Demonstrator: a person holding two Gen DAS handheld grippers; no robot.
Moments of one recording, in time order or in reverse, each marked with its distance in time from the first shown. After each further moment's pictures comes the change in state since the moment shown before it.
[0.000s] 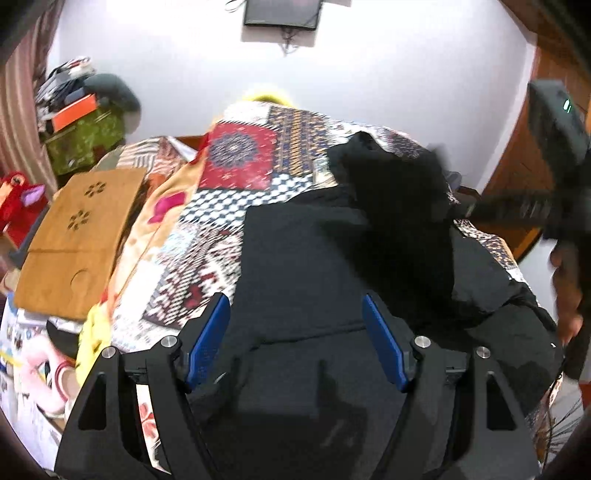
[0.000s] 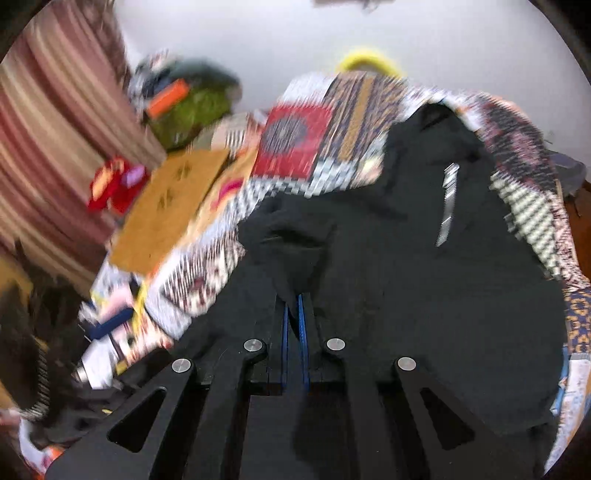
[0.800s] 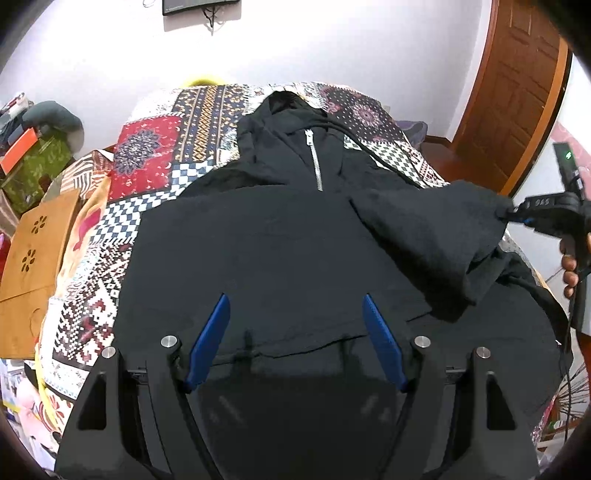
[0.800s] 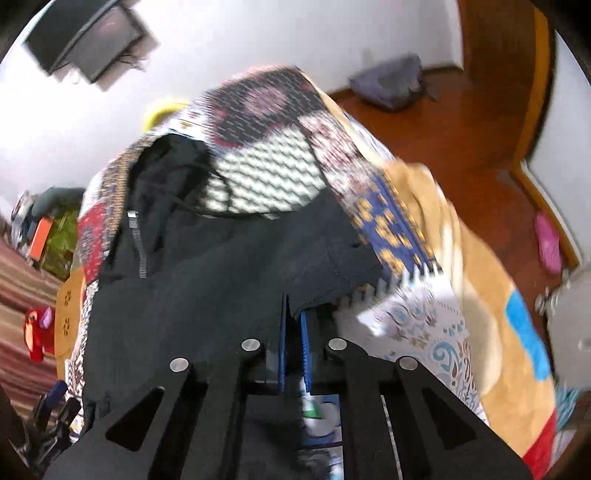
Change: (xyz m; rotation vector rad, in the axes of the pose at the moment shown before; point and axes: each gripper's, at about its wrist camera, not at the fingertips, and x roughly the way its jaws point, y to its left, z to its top) left arm 0.075 -0.133 0.009 0.193 0.104 -0.072; right arm -0.127 -0.261 -0.074 0.565 -0.228 -0.278
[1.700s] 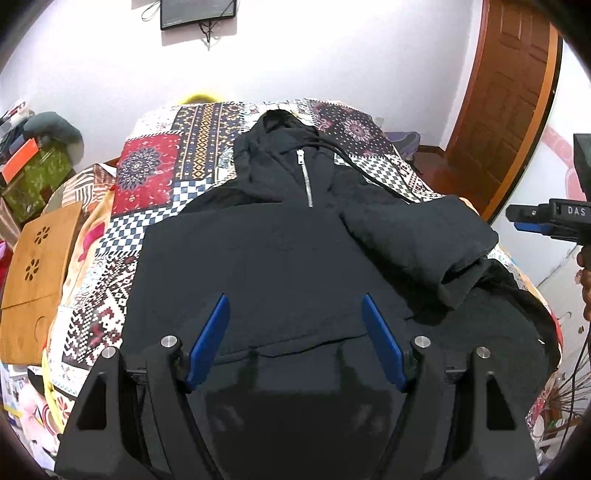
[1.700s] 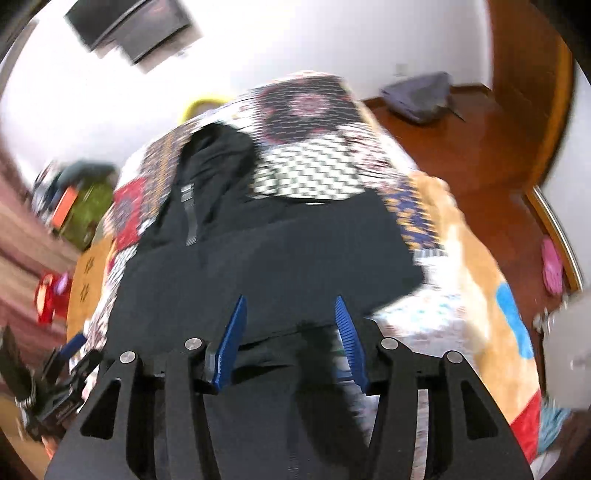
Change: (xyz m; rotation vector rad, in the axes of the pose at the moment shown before) left arm -0.022 -0.012 0.002 0.021 -0.040 -0.013; right arm -0.032 -0.007 -0.026 0.001 0.029 0.018
